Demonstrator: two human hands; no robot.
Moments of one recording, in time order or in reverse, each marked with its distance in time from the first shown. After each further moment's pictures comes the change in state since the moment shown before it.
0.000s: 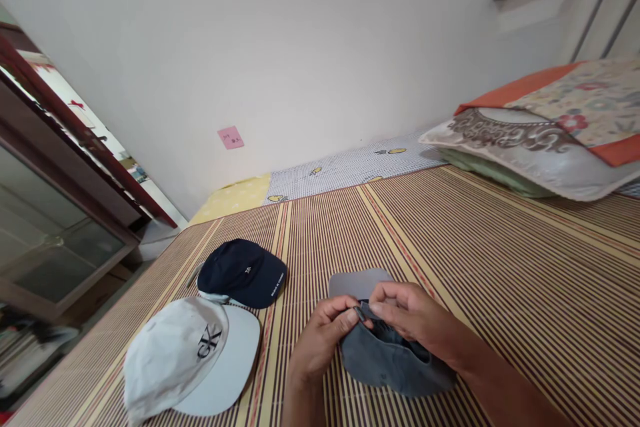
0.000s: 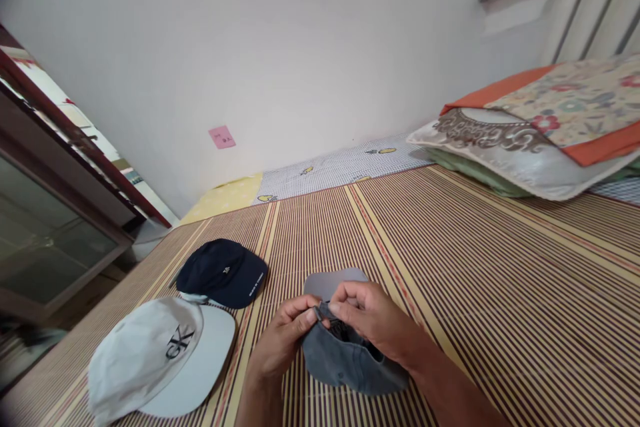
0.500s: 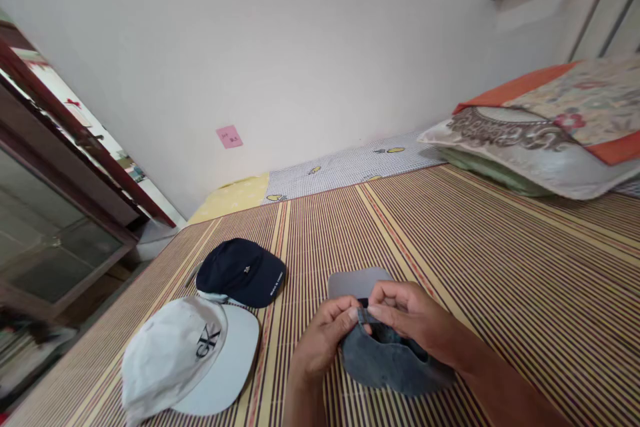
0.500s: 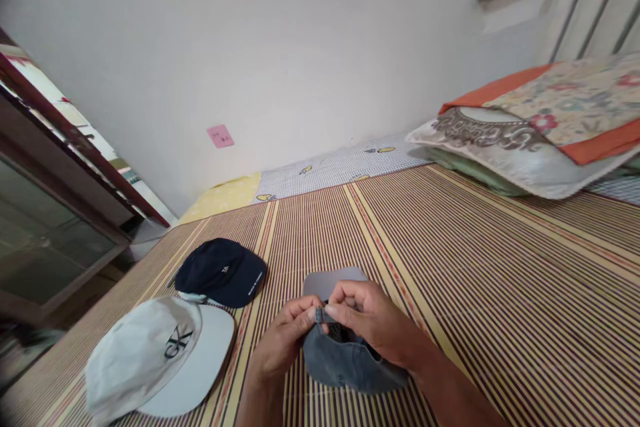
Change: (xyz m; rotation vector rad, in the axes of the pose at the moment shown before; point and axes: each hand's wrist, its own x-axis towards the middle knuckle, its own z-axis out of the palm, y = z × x) left_hand 0.002 -0.001 0.001 -0.002 -0.041 -0.058; right_hand -0.002 -0.007 0.001 -0.054 -0.023 -0.095
